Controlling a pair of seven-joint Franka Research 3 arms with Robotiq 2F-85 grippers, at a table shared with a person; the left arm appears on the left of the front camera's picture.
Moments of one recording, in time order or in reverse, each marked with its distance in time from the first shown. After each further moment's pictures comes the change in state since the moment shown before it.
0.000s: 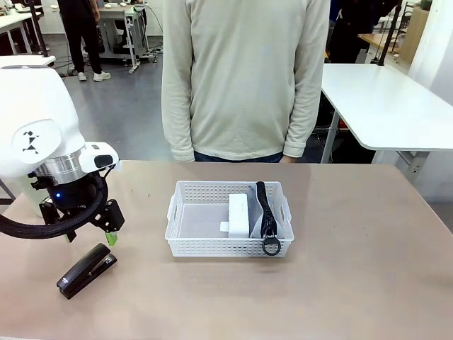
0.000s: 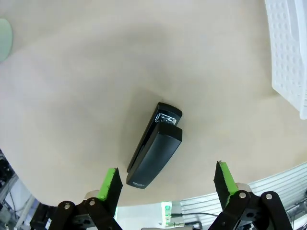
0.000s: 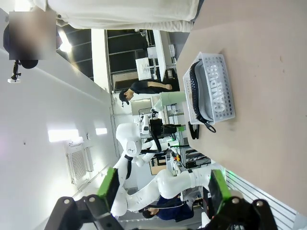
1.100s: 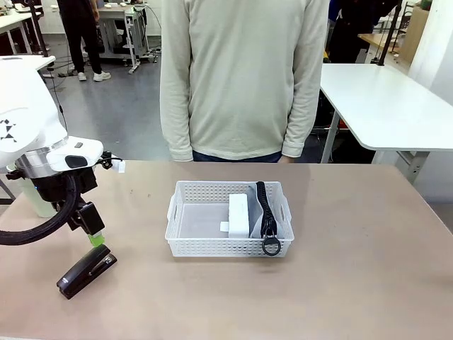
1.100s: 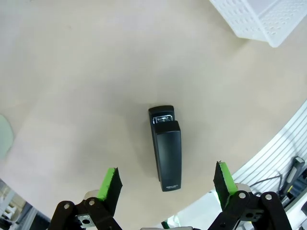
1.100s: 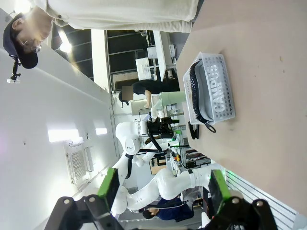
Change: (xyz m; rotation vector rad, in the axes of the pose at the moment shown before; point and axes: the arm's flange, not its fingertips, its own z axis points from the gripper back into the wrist) left arm 0.003 0.026 0.009 -0.070 -0.033 -0.530; right arm 0.000 0.000 0.000 0.000 0.000 0.000
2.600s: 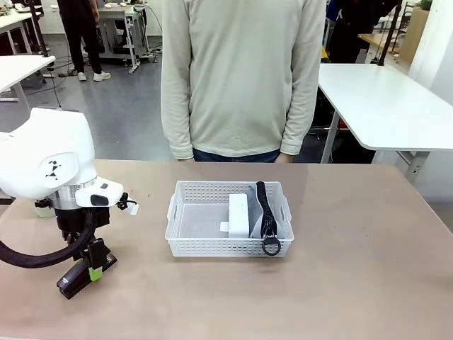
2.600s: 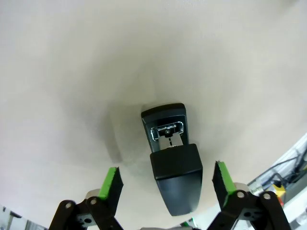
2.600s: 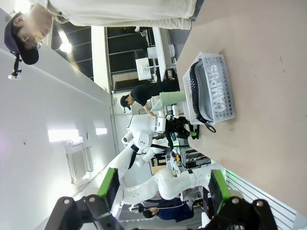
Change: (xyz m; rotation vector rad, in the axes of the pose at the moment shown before) left arm 0.009 0.003 -0.083 0.007 0.230 -0.076; right arm 0.000 0.000 0.000 0.000 0.000 0.000
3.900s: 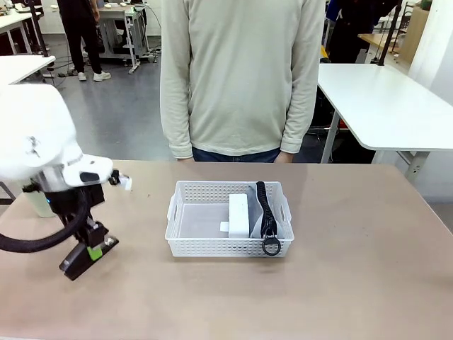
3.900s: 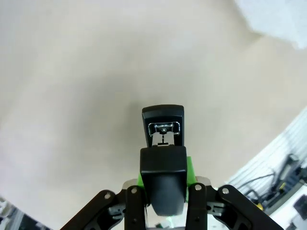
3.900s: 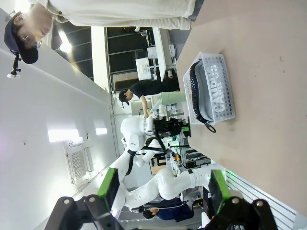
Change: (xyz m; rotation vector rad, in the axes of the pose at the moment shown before) left arm -0.017 0.001 0.057 -0.073 -0.175 0.103; right arm 0.000 0.000 0.000 0.000 0.000 0.000
